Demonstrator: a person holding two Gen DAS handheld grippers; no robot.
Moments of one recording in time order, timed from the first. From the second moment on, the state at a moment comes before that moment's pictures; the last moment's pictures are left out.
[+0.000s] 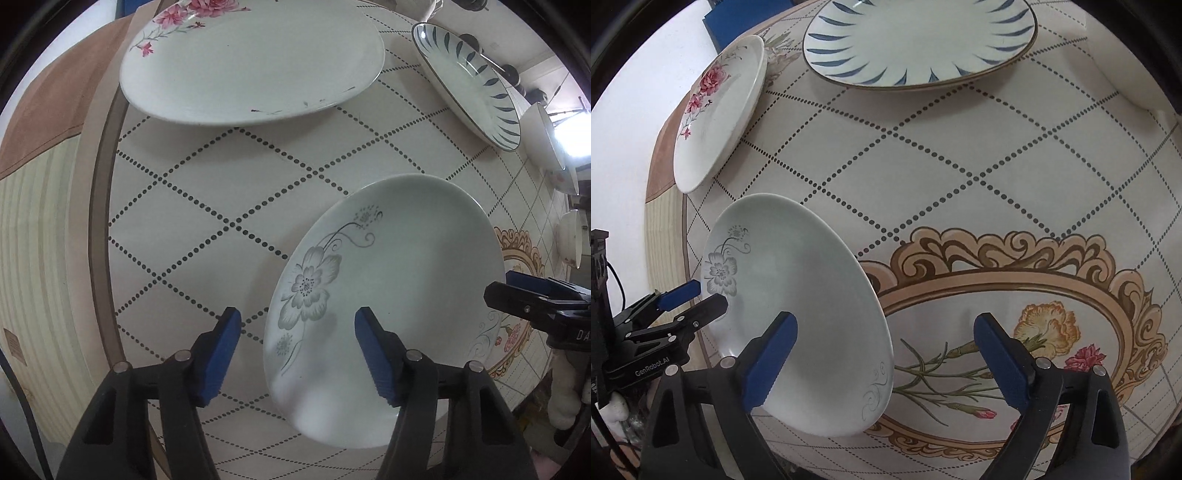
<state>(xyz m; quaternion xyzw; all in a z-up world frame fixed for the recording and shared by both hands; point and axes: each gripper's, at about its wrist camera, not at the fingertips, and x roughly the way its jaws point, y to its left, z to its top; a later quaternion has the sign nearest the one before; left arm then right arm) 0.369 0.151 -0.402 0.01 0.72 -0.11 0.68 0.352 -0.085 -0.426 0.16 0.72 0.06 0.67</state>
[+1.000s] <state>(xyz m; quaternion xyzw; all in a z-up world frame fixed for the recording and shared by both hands) 0.352 0.152 -0.404 -0.03 0.72 -0.09 0.69 0.343 -0.084 -0.443 0.20 0.72 0.12 0.65</state>
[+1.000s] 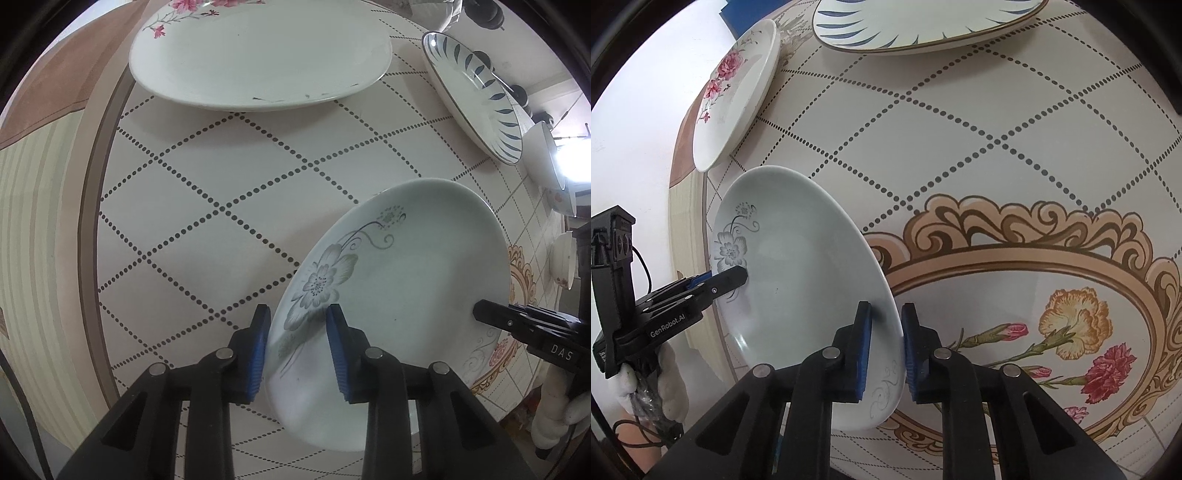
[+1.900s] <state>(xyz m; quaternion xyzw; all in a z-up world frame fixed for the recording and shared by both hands) 0.395 -0.015 -0.389 0.00 0.72 -0.15 0.68 0.331 -0.276 -0.408 0.24 0.69 0.05 0.68</state>
